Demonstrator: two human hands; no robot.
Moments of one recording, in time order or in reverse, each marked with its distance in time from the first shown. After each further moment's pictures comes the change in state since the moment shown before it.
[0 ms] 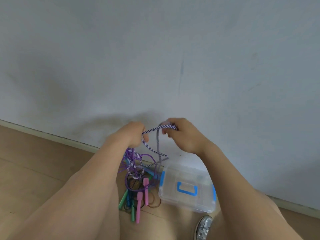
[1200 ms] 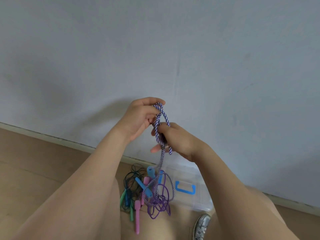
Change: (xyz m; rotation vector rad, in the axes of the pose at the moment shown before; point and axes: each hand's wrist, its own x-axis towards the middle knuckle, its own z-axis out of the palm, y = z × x) left_hand -0.019 0.050 -0.027 -1.498 0.139 0.337; right_hand -0.013 -0.020 0.014 0.366 -0.160 0.223
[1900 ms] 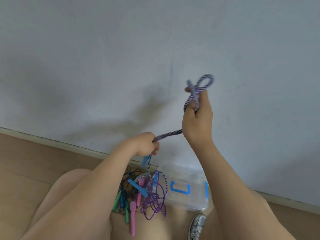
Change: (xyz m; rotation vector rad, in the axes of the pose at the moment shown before) left_hand -0.004 -0.053 0.006 1.237 -0.338 -0.400; right_hand -0.002 0.002 -0.039 0.056 0.837 -0.638
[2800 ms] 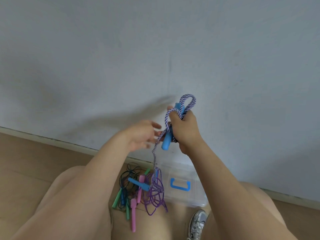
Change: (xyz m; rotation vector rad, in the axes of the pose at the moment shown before) left_hand -0.006 0.008 -0.008 -0.855 0.043 -0.089; right_hand -0.019 0.018 0.019 0.129 -0.138 0.600
